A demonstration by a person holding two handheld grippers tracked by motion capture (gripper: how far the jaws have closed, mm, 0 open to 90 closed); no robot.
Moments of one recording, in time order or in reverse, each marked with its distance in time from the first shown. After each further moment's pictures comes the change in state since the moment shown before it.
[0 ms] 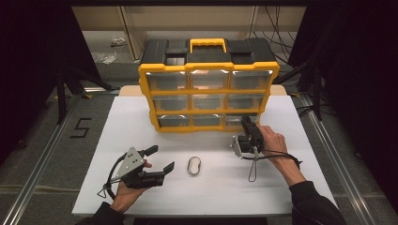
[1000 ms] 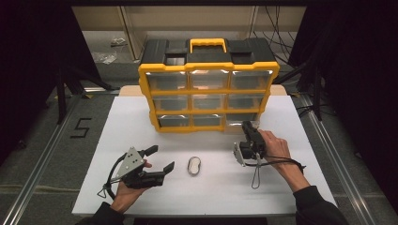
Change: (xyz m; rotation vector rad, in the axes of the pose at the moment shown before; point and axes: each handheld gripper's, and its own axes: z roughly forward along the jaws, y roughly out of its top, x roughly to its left) left arm 0.000 0.000 0.000 0.000 0.002 0.000; right arm 0.002 -0.001 -0.021 -0.029 0.005 -0.030
